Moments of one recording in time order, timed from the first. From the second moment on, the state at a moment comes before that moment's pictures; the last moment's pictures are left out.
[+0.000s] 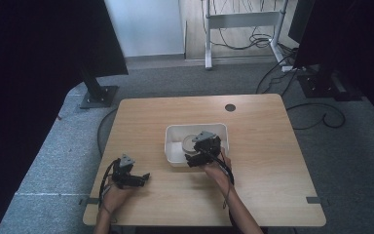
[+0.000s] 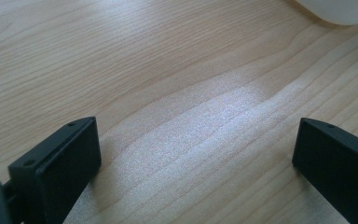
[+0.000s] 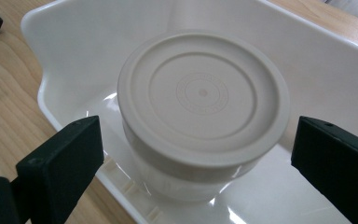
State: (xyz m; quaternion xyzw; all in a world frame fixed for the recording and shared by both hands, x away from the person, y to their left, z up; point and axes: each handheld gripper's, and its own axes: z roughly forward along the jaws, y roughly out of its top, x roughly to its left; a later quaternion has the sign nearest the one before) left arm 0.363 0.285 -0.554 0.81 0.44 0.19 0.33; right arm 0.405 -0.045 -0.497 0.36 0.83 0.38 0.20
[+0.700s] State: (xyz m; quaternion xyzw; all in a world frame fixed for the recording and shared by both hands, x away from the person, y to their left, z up) left arm 0.361 0.284 -0.554 0.81 0.44 0.19 0.33; right arm 0.390 -0.069 -0.492 0.36 0.82 0.40 0.19
